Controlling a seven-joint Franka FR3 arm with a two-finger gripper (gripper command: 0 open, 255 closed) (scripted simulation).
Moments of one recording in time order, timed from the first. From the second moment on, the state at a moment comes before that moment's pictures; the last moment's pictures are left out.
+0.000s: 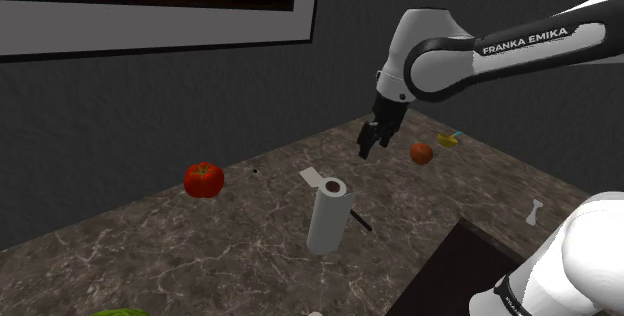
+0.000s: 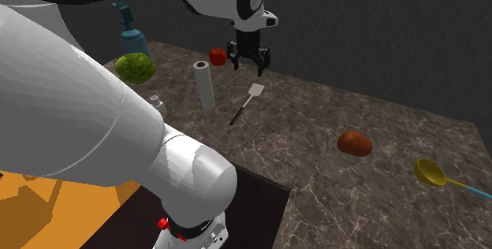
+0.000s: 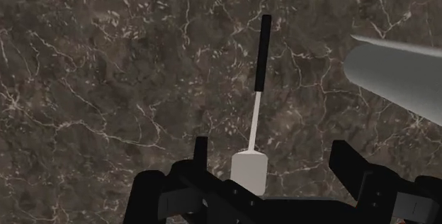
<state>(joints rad) -0.01 -0.35 0.18 -2.48 0.08 2.16 0.04</state>
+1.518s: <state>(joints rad) 0.01 0.24 0.22 -2.36 -0.07 2.53 0.23</state>
